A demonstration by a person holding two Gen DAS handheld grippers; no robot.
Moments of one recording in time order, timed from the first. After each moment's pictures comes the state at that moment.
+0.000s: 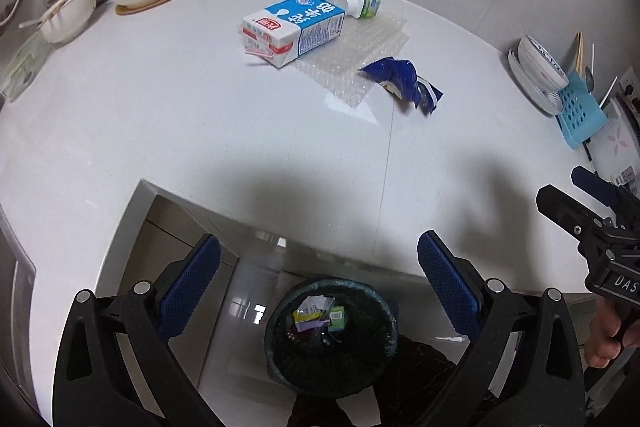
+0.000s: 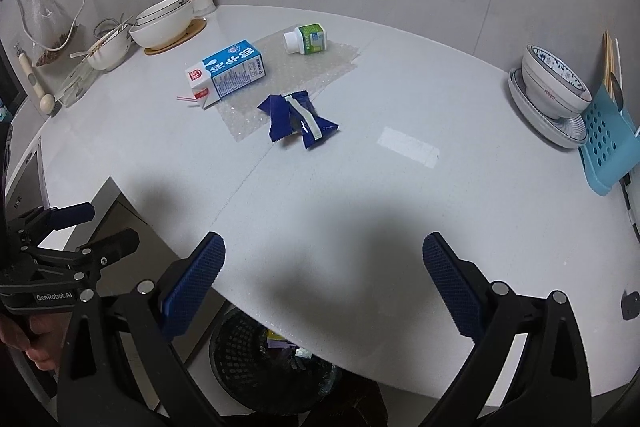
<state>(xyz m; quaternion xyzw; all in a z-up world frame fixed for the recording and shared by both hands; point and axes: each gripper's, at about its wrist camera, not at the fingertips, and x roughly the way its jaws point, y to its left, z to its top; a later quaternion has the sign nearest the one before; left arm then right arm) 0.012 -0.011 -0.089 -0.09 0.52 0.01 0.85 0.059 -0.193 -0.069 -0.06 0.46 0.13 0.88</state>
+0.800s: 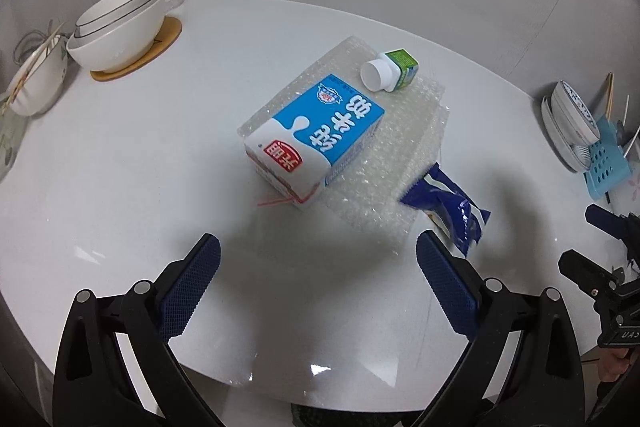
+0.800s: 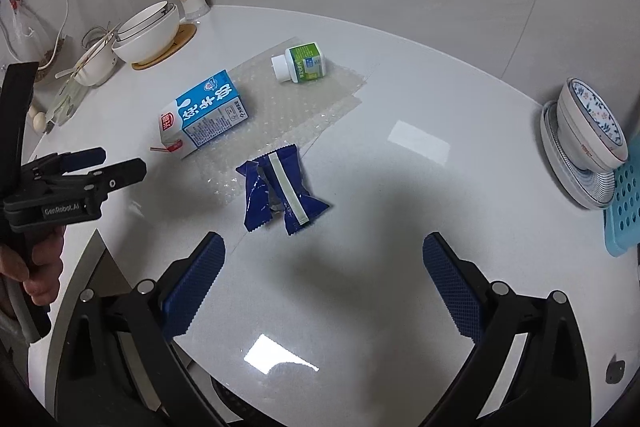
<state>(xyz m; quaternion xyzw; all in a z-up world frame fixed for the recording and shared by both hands) 0.153 0.032 -0.074 -0.07 0.51 0.01 0.86 0.167 -0.173 -0.065 -0.07 0.49 0.16 0.85</state>
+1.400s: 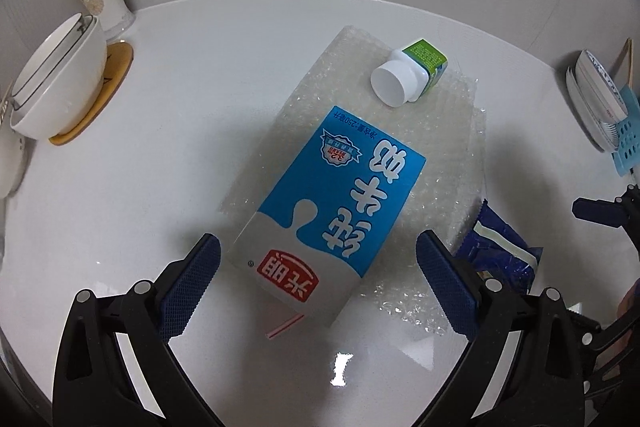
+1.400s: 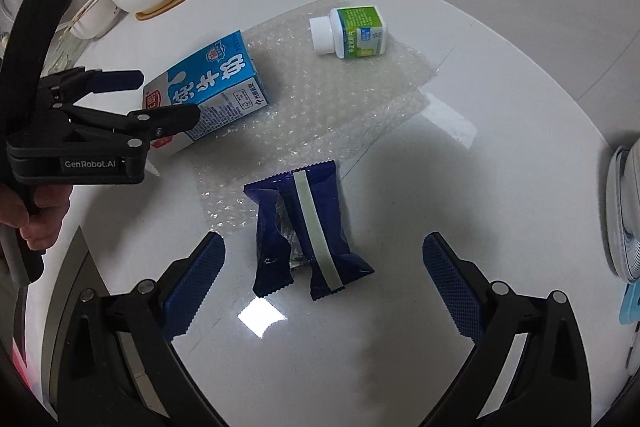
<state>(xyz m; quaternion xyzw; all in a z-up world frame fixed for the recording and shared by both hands) 0.246 0.033 -0.106 0.01 0.55 -0.03 0.84 0.238 -0.111 -0.114 -0.12 0.56 0.21 0.79</state>
